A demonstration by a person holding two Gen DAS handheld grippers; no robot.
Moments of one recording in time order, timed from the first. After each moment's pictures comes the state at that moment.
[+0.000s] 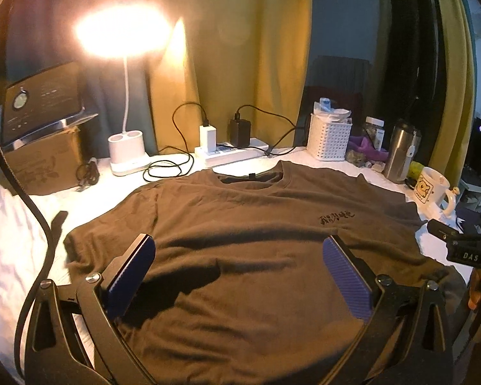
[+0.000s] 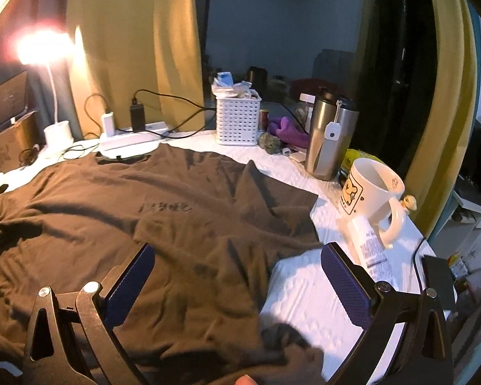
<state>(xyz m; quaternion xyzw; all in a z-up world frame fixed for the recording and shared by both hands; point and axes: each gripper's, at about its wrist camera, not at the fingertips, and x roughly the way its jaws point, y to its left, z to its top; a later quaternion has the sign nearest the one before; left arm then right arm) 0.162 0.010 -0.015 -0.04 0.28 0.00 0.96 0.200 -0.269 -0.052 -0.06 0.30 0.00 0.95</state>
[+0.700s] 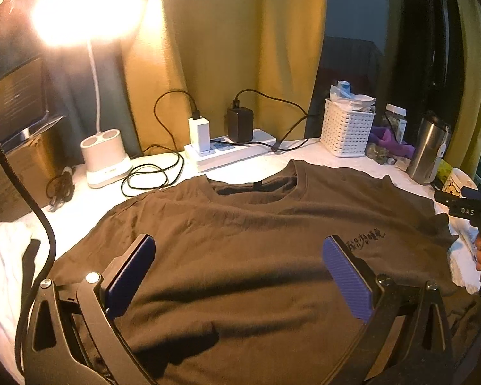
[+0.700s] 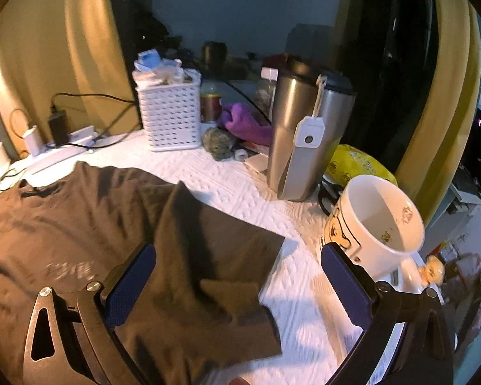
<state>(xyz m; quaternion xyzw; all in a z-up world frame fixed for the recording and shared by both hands) 0.264 0.007 -0.028 -0.02 0.32 0.00 0.95 0.345 -0.333 -0.067 -0.04 0.35 -0.06 0.93</state>
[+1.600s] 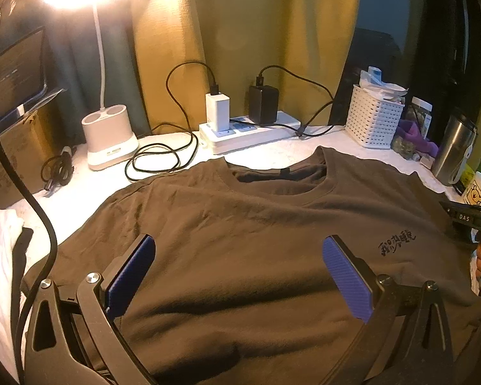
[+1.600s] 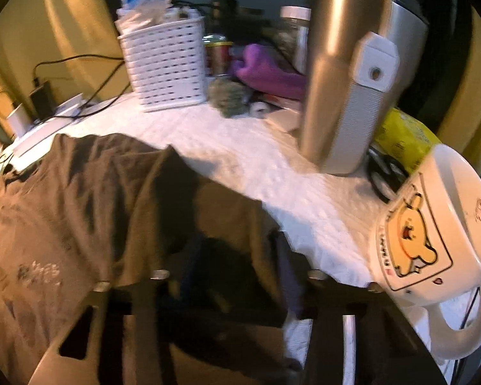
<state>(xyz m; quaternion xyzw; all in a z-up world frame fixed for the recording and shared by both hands) 0.291 0.030 -0.052 -0.03 0.35 0.02 0.94 0.400 -0.339 -0.120 -0.03 0.42 -0.01 0.91</state>
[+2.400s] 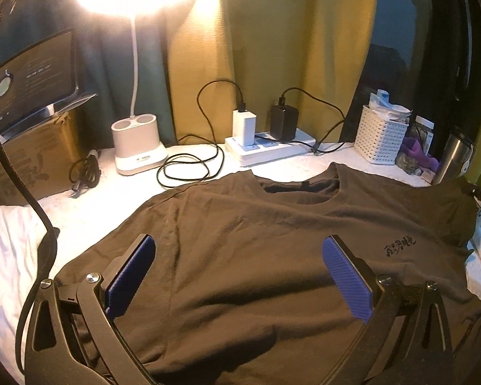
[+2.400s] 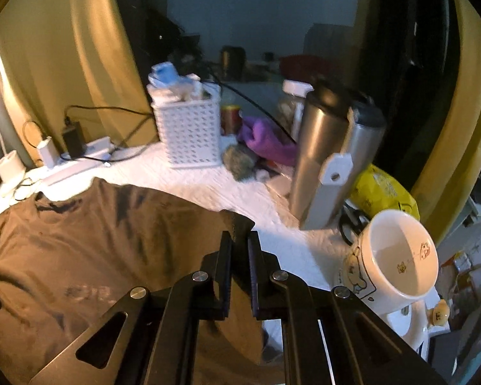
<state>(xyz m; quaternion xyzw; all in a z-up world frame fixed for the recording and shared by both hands) 0.263 0.068 -0.035 -0.05 0.33 0.04 0.94 0.363 -0.320 -0.038 -0.04 0.35 -0.01 0.94</state>
